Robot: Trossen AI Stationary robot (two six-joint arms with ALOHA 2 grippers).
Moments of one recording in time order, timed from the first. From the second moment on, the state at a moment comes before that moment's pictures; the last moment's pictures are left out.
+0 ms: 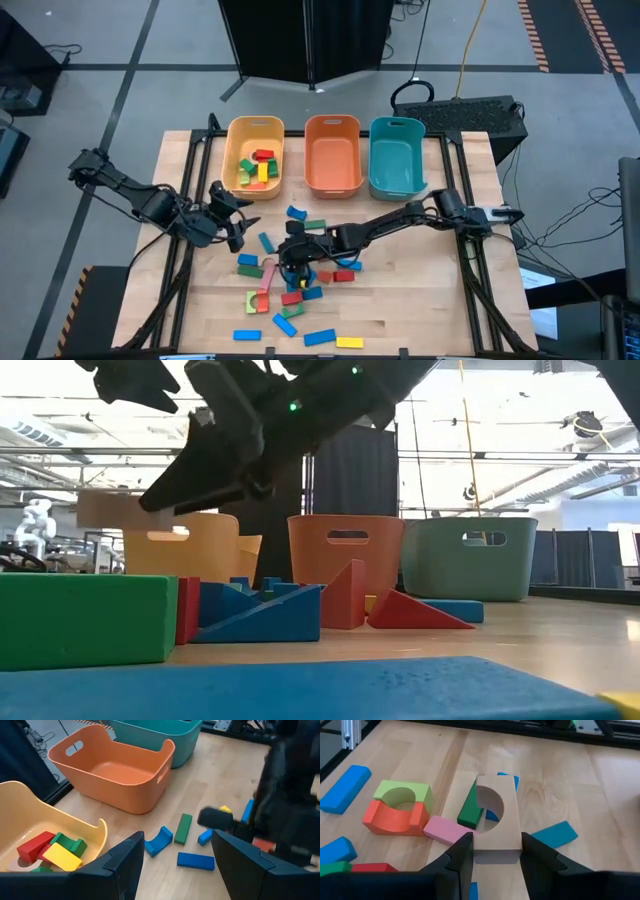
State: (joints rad) left arm -0.50 0.93 0.86 -0.72 -0.73 -0.62; right arm 0.20 2.19 1.56 0.07 0.08 0.04
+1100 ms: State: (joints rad) left arm -0.57 1.35 0.86 -0.37 -0.71 -0.02; right arm 0.09 1.76 1.00 0.38 -0.13 0.17
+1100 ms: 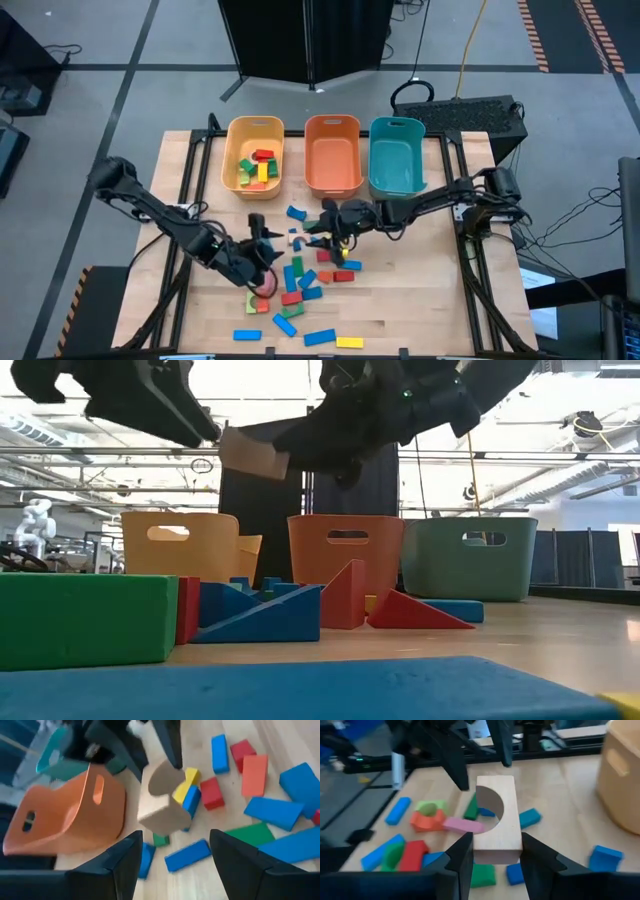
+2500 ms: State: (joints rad) left arm -0.58 1.42 0.86 -0.19 -0.82 0.38; right arm 0.07 1.76 1.00 0.47 -0.30 0.37
